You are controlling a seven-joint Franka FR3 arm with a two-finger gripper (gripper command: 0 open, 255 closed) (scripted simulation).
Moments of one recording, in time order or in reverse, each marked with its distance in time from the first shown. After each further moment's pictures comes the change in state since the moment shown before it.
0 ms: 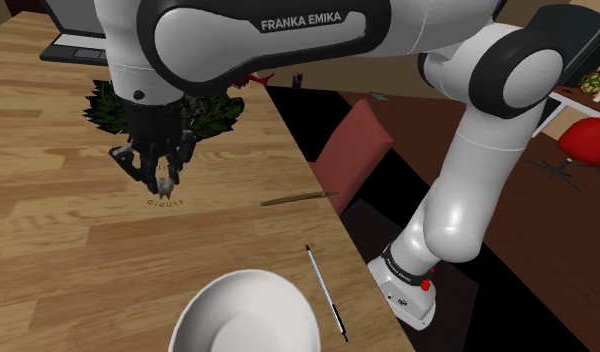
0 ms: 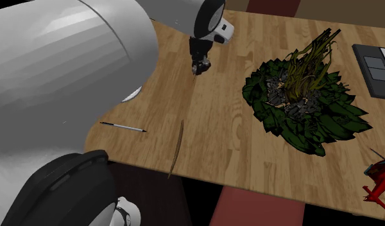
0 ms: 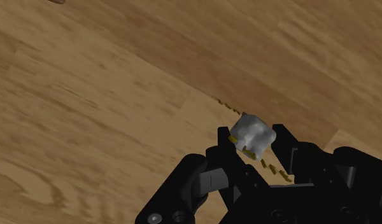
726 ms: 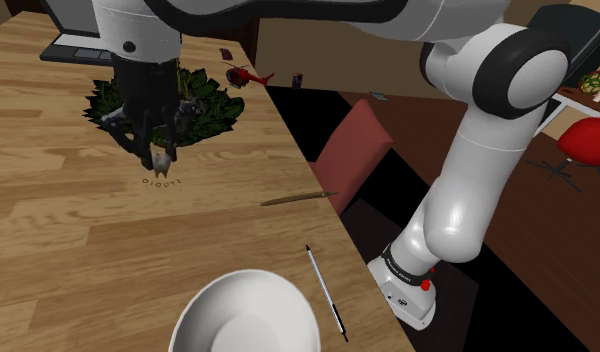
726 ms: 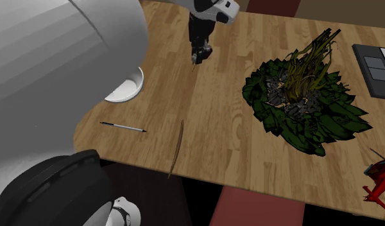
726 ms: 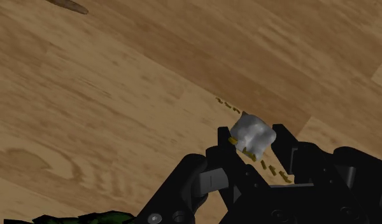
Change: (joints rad) arm 0.007 -0.009 0.006 0.140 0.005 -0.147 0.007
